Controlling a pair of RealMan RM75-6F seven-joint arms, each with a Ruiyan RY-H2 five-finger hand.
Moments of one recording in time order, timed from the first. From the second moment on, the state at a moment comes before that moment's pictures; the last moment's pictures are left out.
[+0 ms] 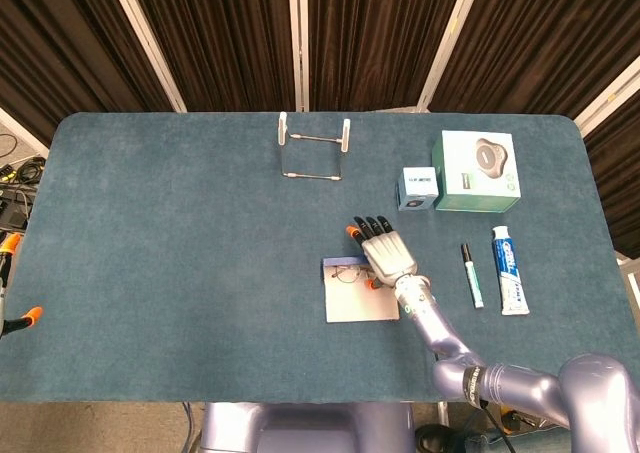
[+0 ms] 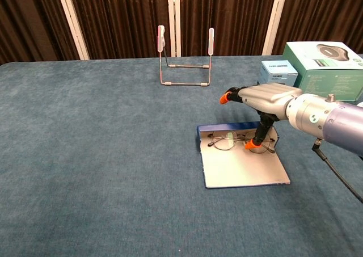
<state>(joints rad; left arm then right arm) -0.11 -1.07 -0.11 -1.72 1.25 1.44 0.30 0.83 -1.70 0.15 -1.27 -0.98 0.90 -0.46</state>
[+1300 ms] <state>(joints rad) -0.11 -1.07 -0.10 -1.74 1.27 1.45 0.30 0.74 -1.59 0.09 -1.20 -1.17 0.94 -0.39</state>
